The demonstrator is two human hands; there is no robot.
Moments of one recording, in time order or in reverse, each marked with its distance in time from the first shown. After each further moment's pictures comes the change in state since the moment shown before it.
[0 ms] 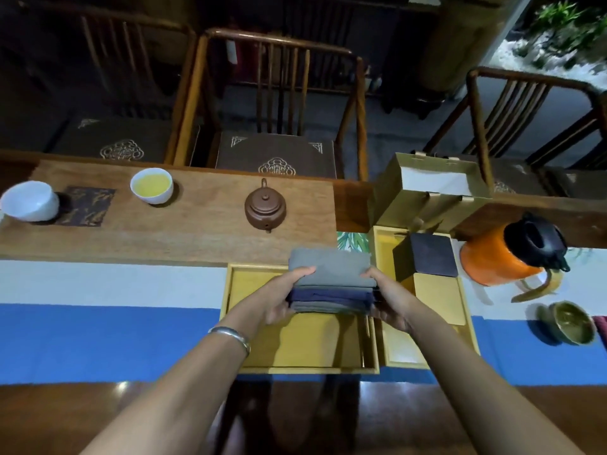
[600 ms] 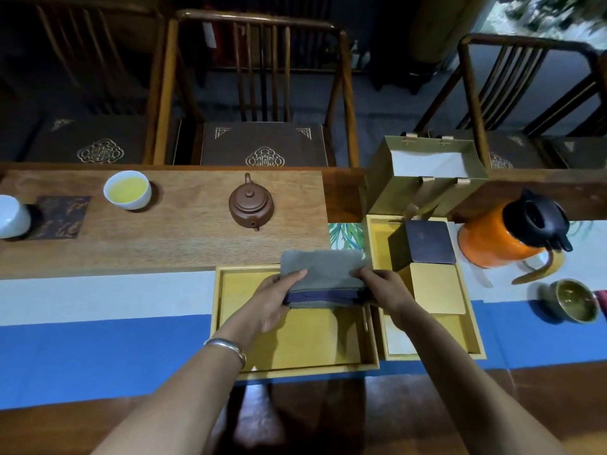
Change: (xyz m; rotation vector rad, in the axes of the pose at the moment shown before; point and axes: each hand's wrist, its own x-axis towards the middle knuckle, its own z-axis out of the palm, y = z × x) left_hand 0.024 -0.016 -0.008 -0.023 0.107 0.049; right_hand 0.004 0.006 -0.002 -0.160 0.133 -0.183
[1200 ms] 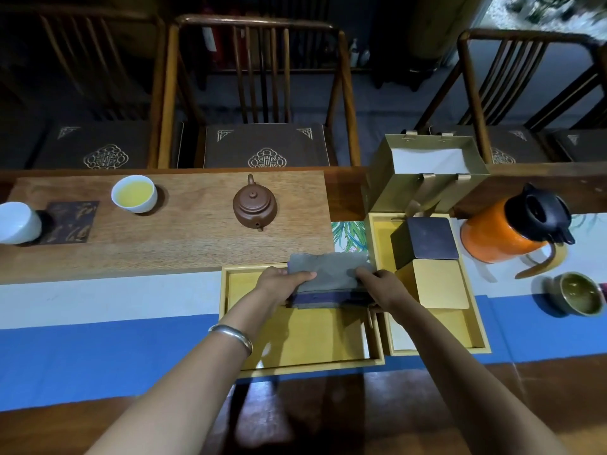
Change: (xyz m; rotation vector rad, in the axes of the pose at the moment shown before) left_hand -0.002 0.023 0.009 0.453 0.255 -0.005; right_hand 0.003 0.001 0.011 -0.255 0.050 0.063
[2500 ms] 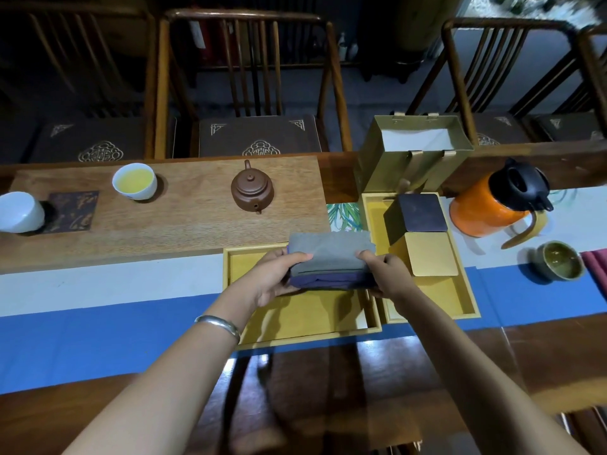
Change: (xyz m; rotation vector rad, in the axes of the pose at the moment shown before) left_hand -0.034 -0.012 -0.012 -0.286 -0.299 0.050; right_hand -0.043 0.013 0.002 0.176 0.090 -0.035
